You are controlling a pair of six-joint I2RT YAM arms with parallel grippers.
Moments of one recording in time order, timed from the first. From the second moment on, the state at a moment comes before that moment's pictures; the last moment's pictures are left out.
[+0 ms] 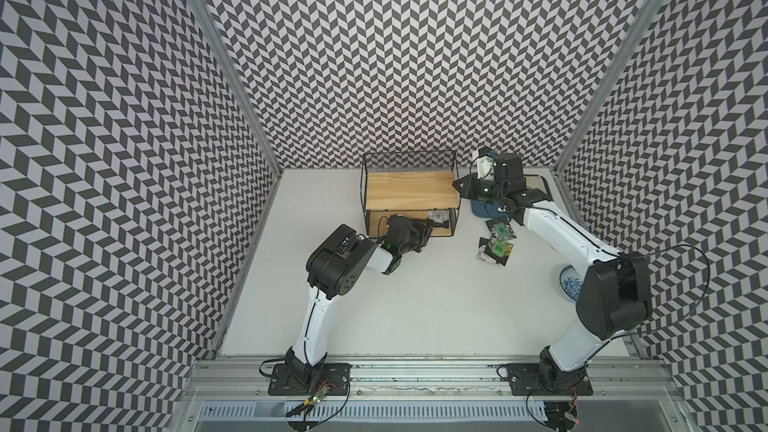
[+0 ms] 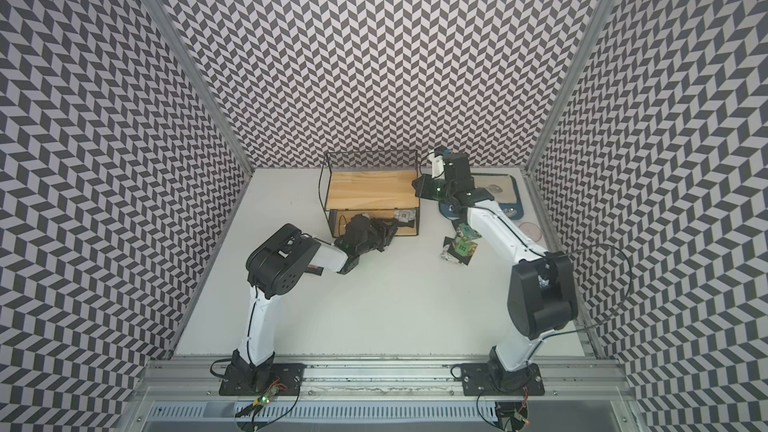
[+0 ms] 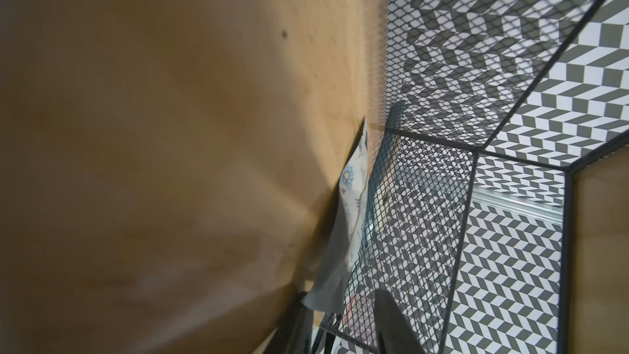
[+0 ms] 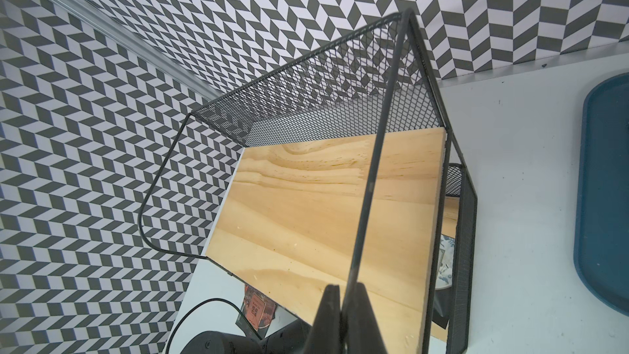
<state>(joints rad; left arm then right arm) -0.61 2.19 1.05 0.82 0.15 -1.63 0.31 1.68 1.39 -0.24 -0.38 0.48</state>
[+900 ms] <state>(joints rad) -0.60 2.21 1.03 0.85 0.12 -1.59 0.30 1.68 1.38 -0.22 -0.39 0.50</state>
